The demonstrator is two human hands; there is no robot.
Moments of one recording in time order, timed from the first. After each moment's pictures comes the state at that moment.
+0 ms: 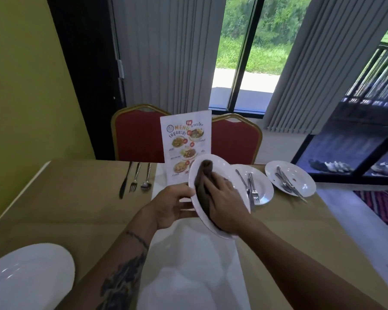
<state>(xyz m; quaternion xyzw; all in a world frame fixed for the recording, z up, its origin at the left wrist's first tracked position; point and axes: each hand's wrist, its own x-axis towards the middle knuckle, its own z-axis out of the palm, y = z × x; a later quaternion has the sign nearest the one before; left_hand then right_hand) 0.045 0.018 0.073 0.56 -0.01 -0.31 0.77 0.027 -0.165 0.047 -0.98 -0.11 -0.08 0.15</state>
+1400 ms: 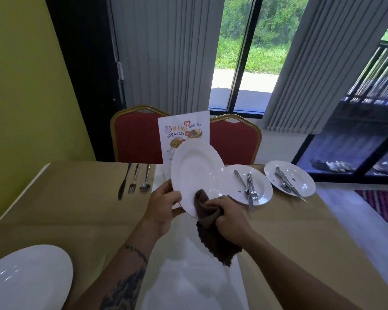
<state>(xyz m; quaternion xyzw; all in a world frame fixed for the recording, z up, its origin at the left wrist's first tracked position) 0.034 0.012 0.059 0.56 0.05 -0.13 0.82 0.001 -0.177 0.035 -0.92 0.02 0.02 0.38</state>
